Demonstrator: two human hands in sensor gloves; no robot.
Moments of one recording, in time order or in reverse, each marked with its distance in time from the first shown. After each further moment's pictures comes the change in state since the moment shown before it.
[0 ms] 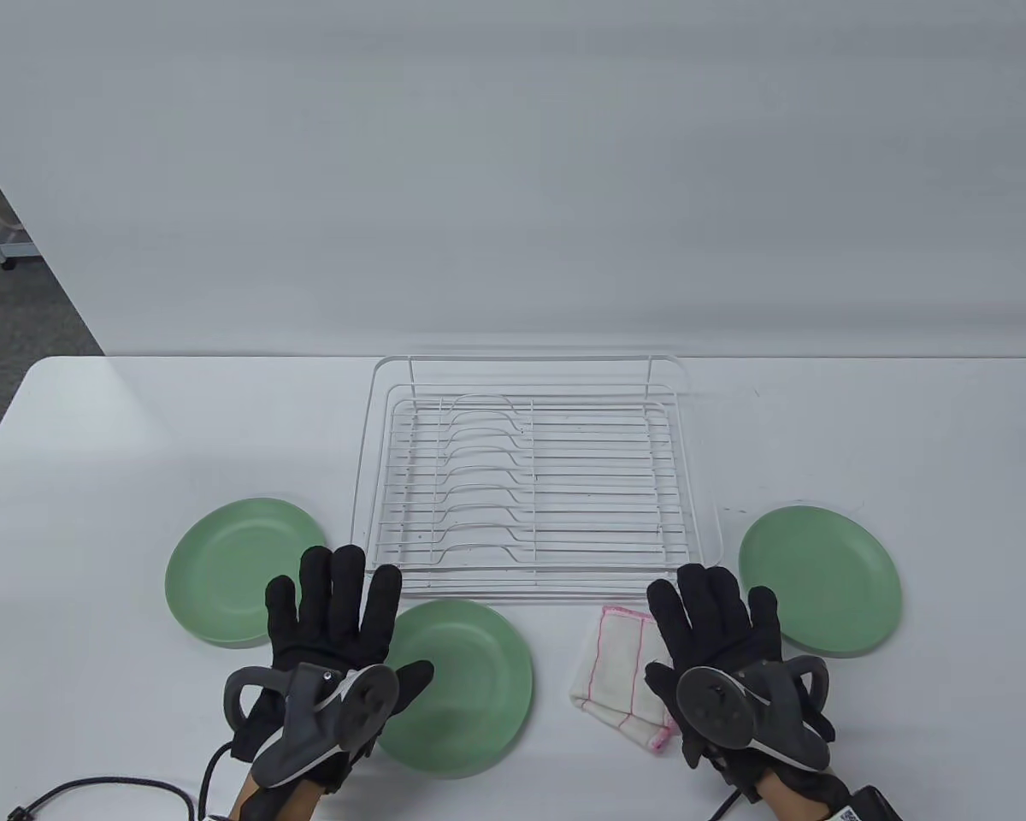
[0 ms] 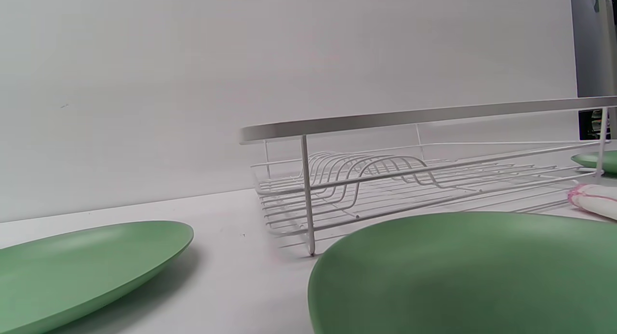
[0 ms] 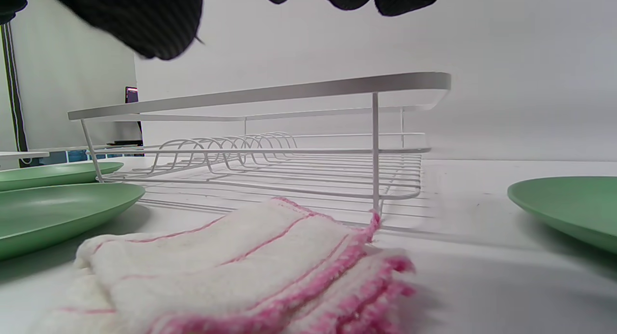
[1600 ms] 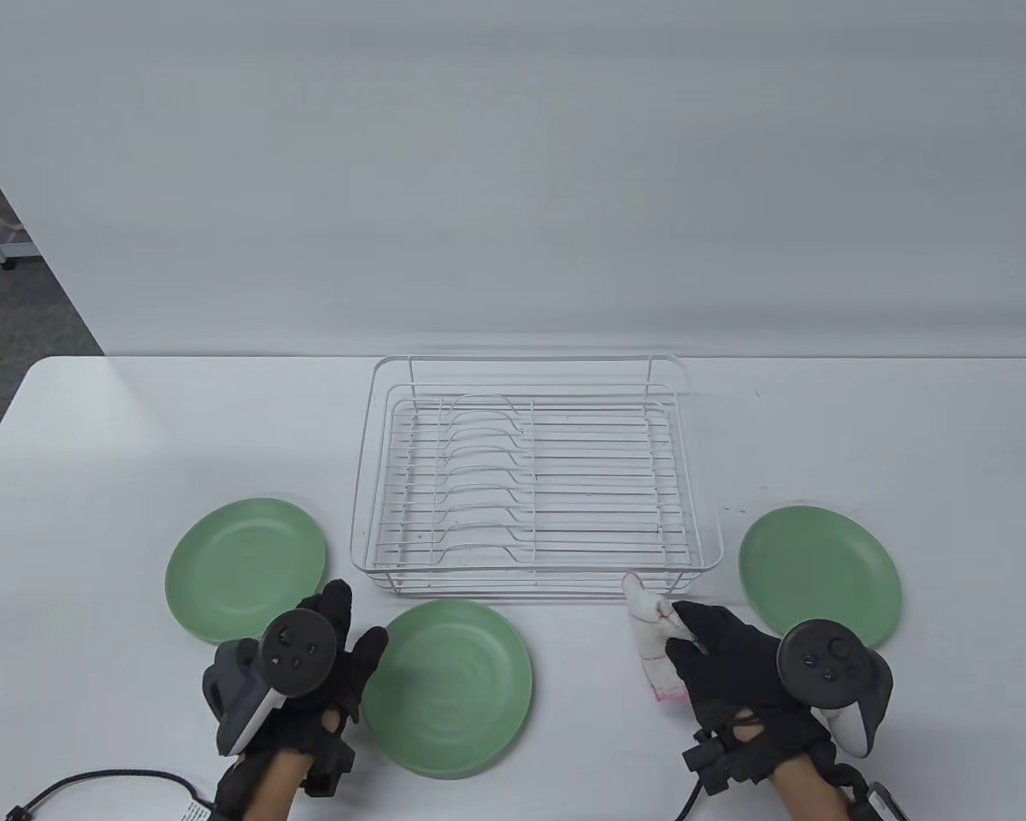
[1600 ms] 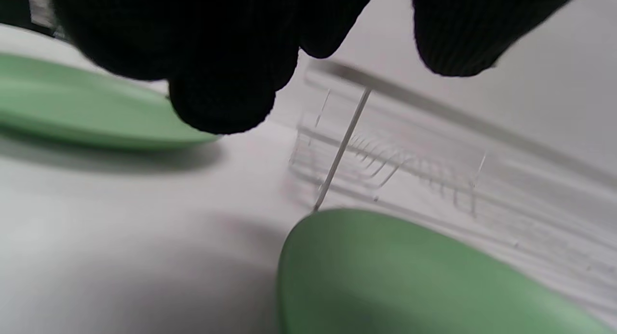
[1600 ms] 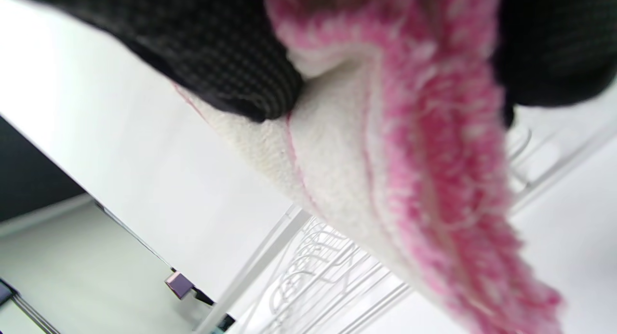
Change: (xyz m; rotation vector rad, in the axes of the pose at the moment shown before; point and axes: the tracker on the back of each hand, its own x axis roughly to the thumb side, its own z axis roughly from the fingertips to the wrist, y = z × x) left_hand -0.047 -0.046 -0.017 -0.253 0.311 0.411; right_hand -0.045 -0.008 -0.002 -0.118 0.258 -0.866
